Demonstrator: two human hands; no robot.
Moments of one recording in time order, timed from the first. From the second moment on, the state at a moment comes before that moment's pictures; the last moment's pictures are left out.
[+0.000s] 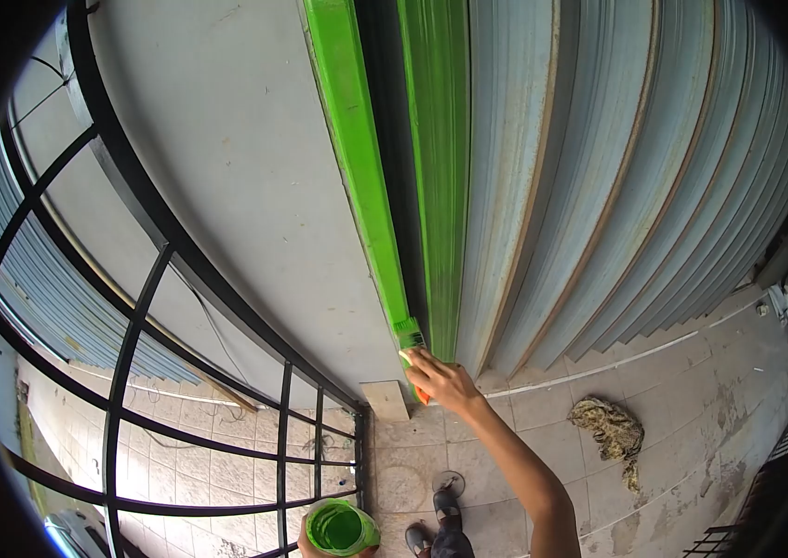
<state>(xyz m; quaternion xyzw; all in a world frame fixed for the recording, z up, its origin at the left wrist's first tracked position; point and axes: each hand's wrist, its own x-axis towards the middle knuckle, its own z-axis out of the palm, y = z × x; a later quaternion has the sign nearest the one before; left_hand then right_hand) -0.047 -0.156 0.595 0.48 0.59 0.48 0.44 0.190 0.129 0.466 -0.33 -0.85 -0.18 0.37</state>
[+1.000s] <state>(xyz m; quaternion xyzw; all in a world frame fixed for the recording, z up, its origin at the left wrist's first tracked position) -0.037 -0.175 0.600 0.46 0.59 0.49 0.44 0.139 0.106 0.687 -0.27 -0.81 -0.34 0.40</state>
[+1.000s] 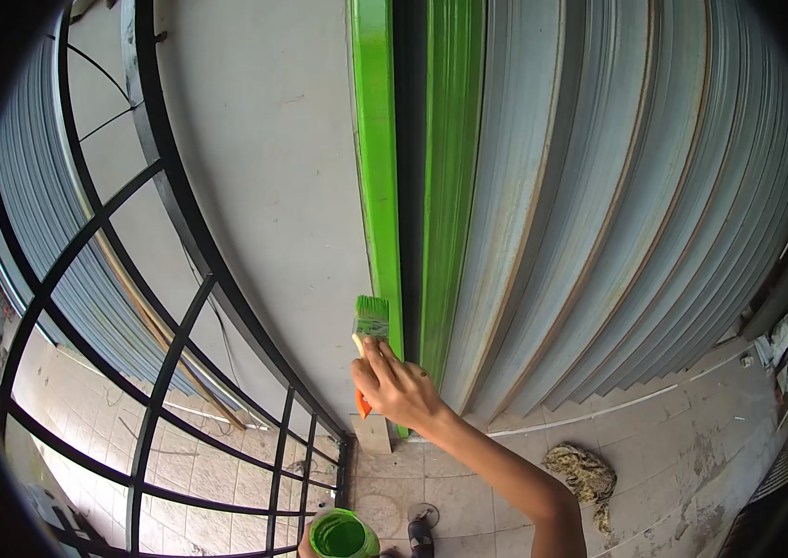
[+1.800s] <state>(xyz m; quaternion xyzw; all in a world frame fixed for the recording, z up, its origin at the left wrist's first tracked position) -0.045 -0.187 0.590 0.44 0.62 0.50 0.41 0.117 0.120 0.688 -0.32 -0.85 -0.30 0.29</state>
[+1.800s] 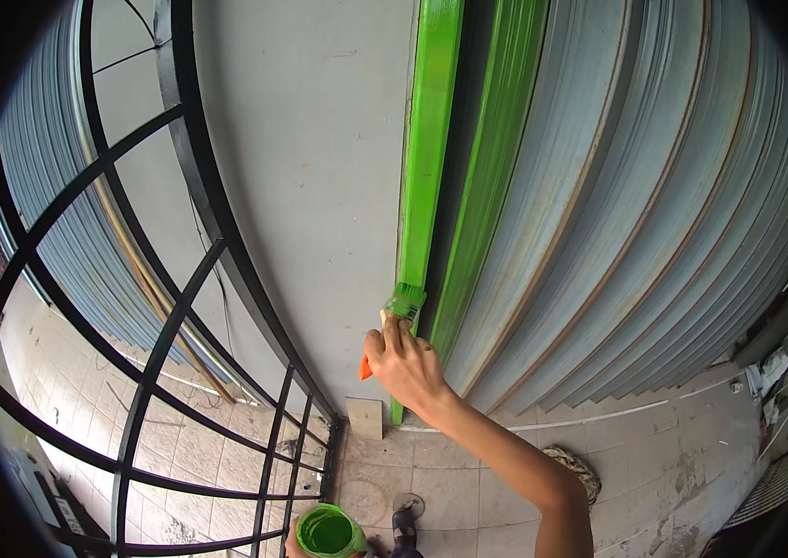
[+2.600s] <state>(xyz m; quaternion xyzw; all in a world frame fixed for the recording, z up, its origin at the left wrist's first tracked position) -0.047 -0.183 0.589 0.45 0.63 0.49 0.41 0.120 0.118 0.690 -0.34 -0.85 -0.30 0.26</state>
